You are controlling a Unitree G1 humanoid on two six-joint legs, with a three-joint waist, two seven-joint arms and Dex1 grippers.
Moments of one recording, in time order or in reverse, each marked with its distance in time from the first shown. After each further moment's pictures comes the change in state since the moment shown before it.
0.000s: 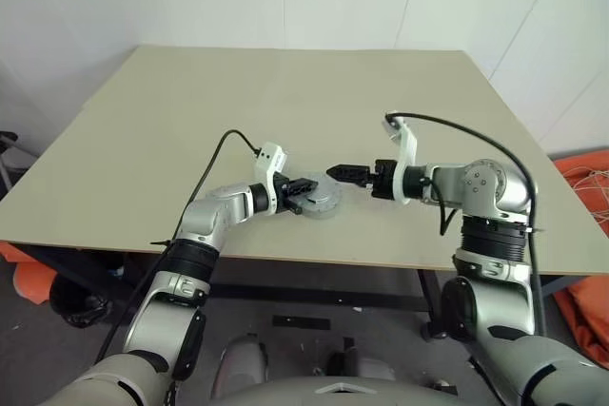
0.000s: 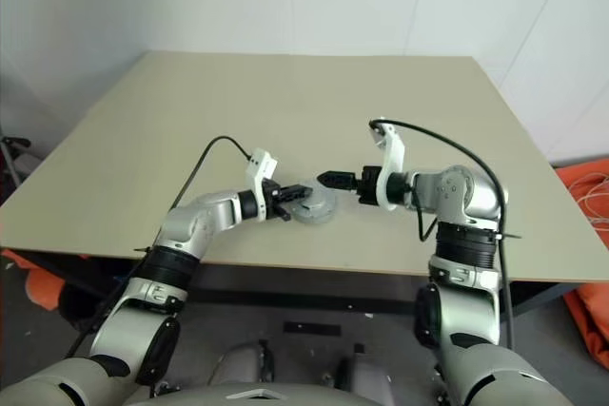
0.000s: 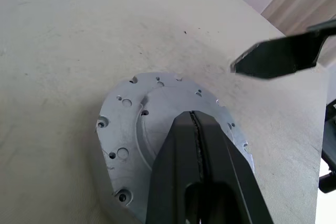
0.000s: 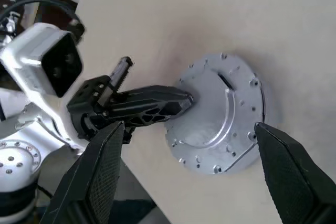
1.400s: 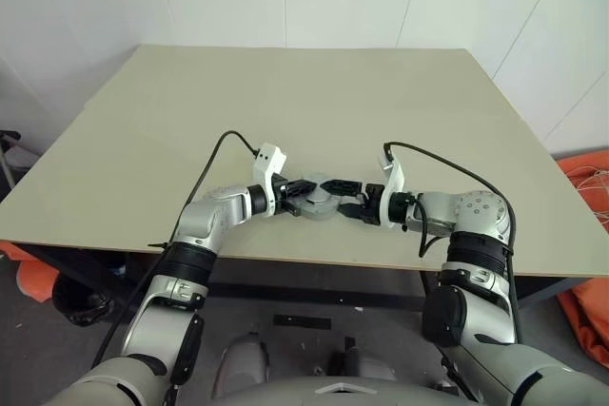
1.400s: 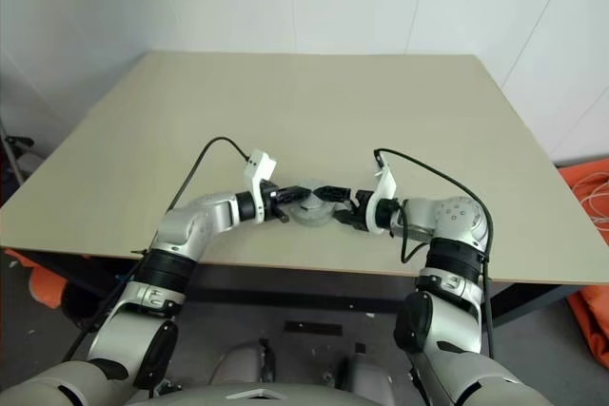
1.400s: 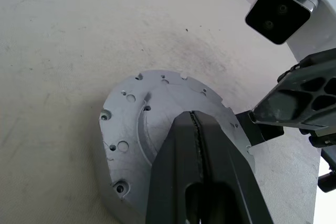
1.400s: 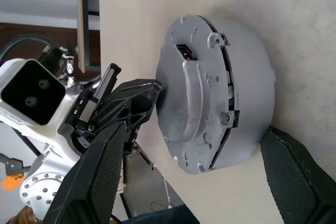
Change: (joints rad) left arm 0.021 0.004 -0.002 -0.044 -0.001 0.031 -0.001; right arm 0.049 0.077 -0.192 0.190 0.341 0.000 -0.363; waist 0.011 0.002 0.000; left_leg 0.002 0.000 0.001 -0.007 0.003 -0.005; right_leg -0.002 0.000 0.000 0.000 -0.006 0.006
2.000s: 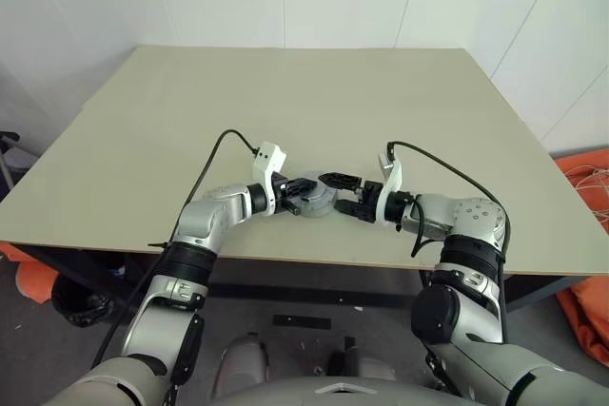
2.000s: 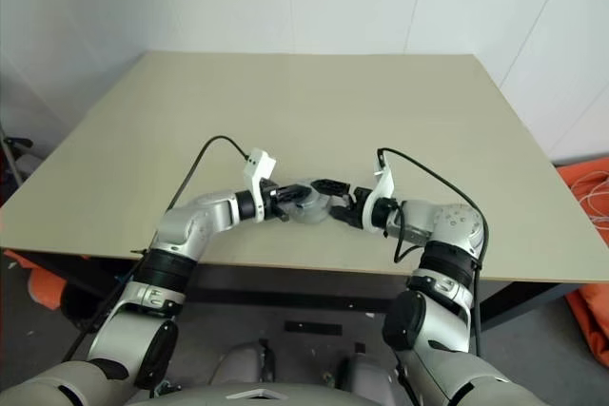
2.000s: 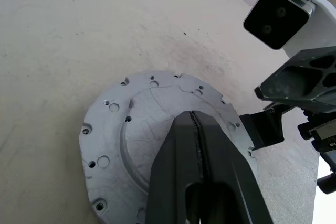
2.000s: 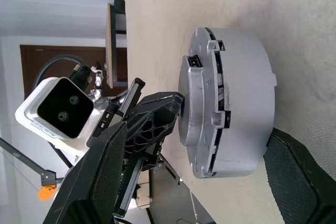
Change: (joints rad) left arm 0.000 -0.002 0.004 -0.008 -0.002 -0.002 0.001; right arm -0.017 0.074 -0.131 -0.007 0.020 0.004 -0.048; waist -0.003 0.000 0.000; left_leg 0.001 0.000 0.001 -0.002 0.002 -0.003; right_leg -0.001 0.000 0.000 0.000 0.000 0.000
